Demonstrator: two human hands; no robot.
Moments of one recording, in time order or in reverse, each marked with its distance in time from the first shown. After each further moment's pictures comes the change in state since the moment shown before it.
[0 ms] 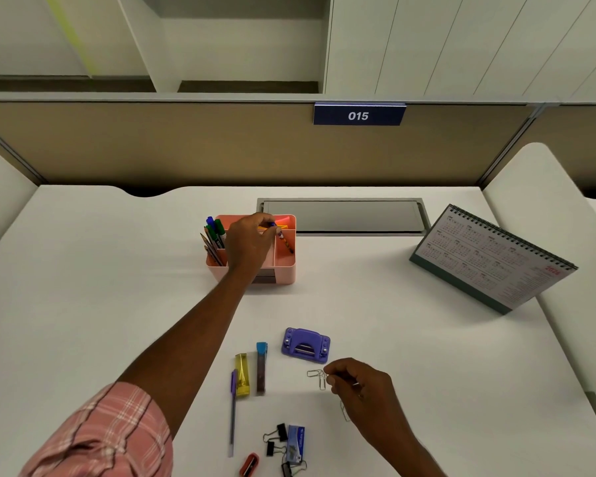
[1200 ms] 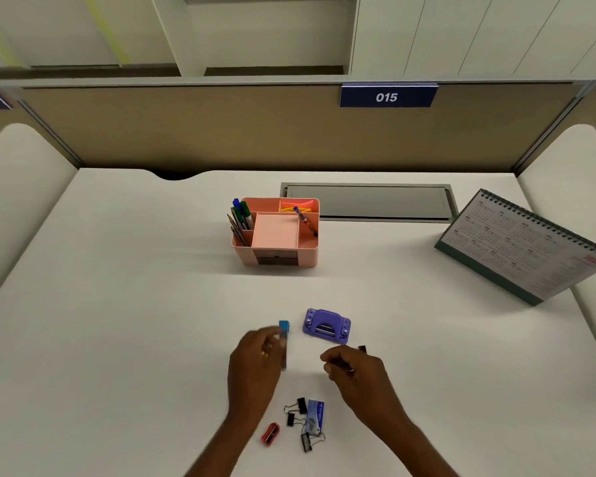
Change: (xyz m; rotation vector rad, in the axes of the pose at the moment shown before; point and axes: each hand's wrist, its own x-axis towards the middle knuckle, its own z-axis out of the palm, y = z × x) left_hand -0.247 -0.043 -0.061 -0.109 -0.142 -0.260; right_hand 0.006 0.002 0.038 -0.039 -0.102 0.006
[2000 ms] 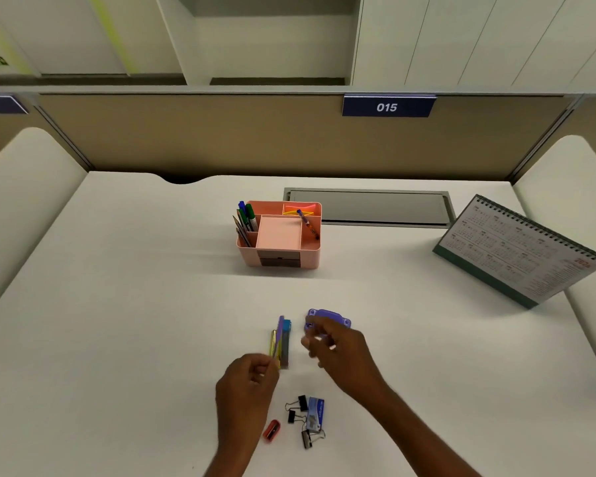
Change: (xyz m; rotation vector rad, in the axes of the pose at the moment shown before) left_hand -0.046 0.006 -0.030 -0.049 0.033 -0.237; right_hand 0.020 -0.048 0.007 0.131 -0.020 -0.090
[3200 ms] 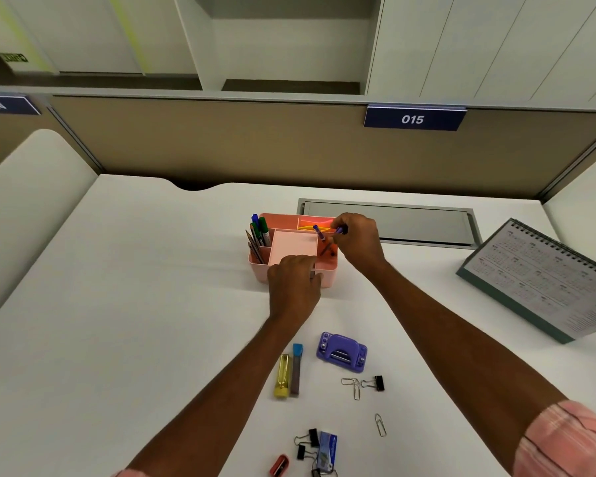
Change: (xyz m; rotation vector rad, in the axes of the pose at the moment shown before) left_hand 0.179 0.118 0.073 0.429 -0.032 0.348; right_hand 0.250 -0.050 -0.064 -0.453 0.319 -0.179
